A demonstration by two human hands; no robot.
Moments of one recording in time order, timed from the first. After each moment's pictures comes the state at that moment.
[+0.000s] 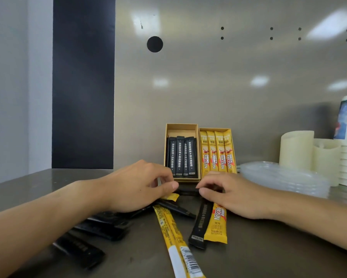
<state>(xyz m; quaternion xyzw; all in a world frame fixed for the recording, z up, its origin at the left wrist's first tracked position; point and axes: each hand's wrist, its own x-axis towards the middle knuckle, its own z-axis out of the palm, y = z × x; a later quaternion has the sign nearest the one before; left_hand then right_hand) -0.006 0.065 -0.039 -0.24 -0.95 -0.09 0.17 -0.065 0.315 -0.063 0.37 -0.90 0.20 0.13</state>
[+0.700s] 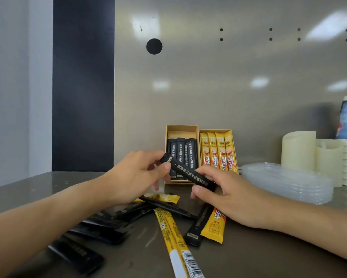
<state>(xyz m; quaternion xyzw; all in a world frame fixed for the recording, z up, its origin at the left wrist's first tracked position) -0.005 0.065 -0.035 -0.23 -0.91 -0.27 0.23 -0.036 0.303 -0.062 0.40 -0.85 0.30 0.14</state>
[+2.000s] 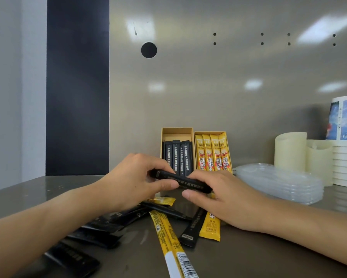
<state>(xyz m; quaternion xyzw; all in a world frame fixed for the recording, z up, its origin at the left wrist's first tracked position) 0.003 0.073 -0.033 -0.28 -0.90 -0.23 0.25 -0.033 0.300 -0.063 0.42 -0.86 0.20 0.23</state>
